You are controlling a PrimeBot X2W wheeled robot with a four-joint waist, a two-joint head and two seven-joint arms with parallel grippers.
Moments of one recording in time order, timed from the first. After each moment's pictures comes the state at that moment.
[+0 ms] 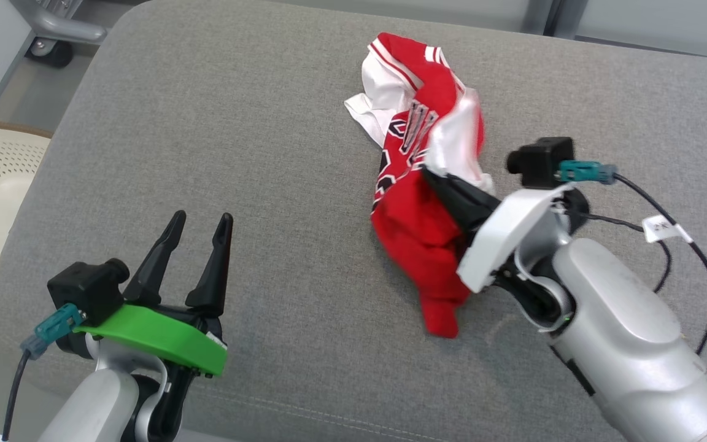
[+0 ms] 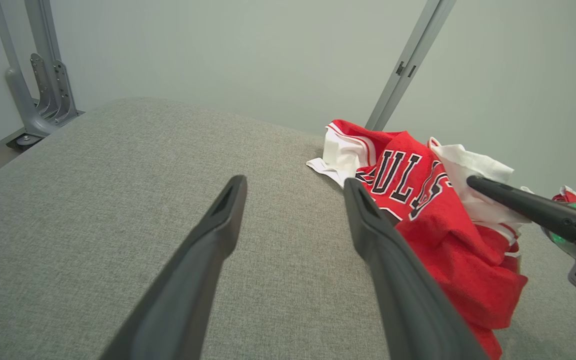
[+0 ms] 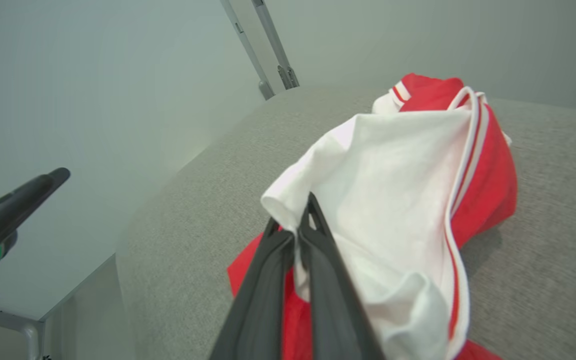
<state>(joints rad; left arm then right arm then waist) -0.20 0.33 -0.49 -0.05 -0.79 0.12 -0.18 -0.50 -0.18 0.58 0.33 0.65 0.12 0.08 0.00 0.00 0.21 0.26</state>
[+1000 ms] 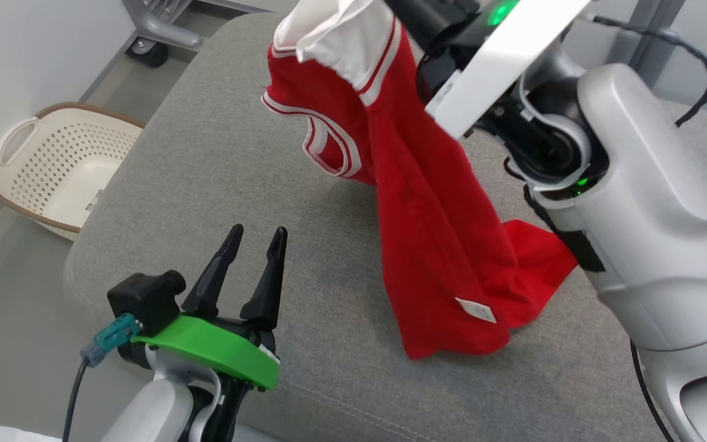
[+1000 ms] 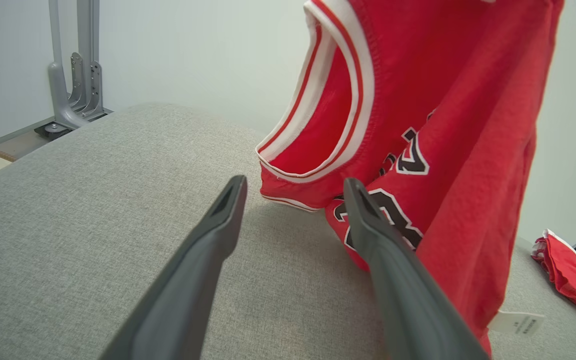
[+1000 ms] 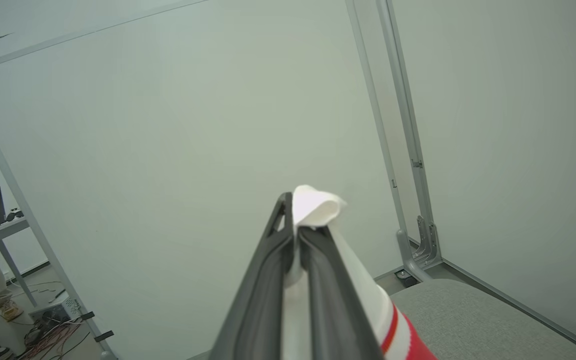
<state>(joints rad) -0.20 0.22 -0.54 -0.04 -0.79 0.12 -0.18 -0.86 -0.10 0.57 0.06 0.86 0.08 0.23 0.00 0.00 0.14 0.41</state>
